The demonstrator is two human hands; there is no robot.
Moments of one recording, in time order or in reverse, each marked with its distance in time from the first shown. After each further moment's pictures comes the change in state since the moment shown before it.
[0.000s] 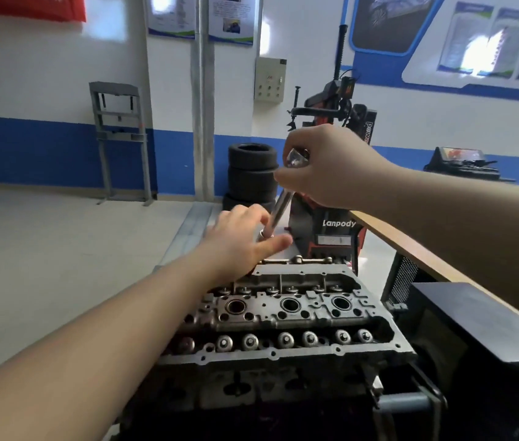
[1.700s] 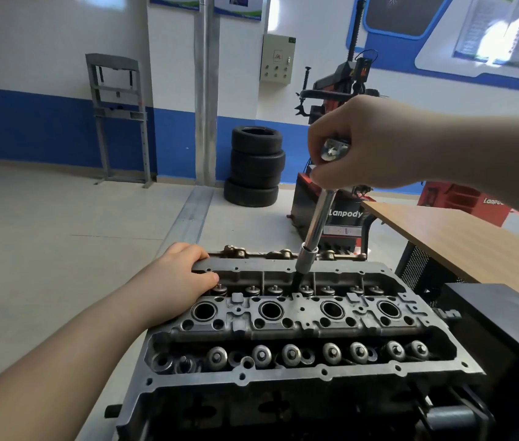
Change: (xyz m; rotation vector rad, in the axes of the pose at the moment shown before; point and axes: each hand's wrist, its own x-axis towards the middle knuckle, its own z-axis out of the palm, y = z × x) left_hand -0.054 -0.122 -0.008 -0.087 -0.108 -0.317; right_hand 0.035 -0.003 0.009 -0.123 -0.246 -0.194
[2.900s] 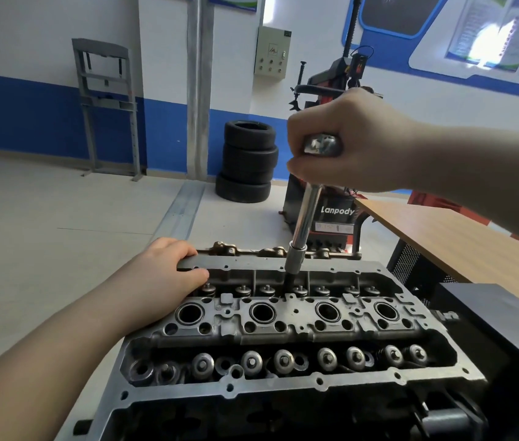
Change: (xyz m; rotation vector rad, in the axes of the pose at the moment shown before) left_hand -0.010 0.012 -0.007 0.041 0.013 -0.025; right_hand 0.008 -0.001 0.020 -0.036 0.120 -0.280
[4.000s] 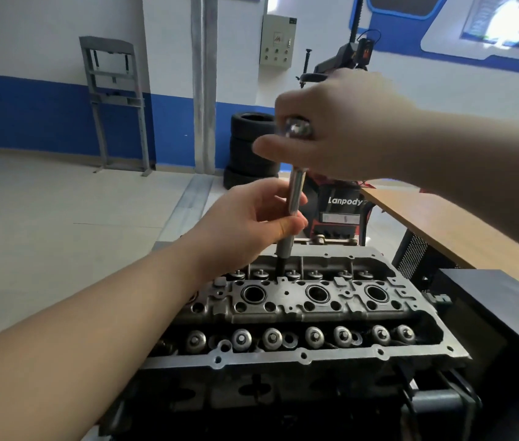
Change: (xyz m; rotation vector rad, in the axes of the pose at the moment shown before) left_hand 0.009 0.100 0.014 -0.661 -0.062 0.550; right_hand -0.005 0.002 0.005 -0.283 0.125 0.070
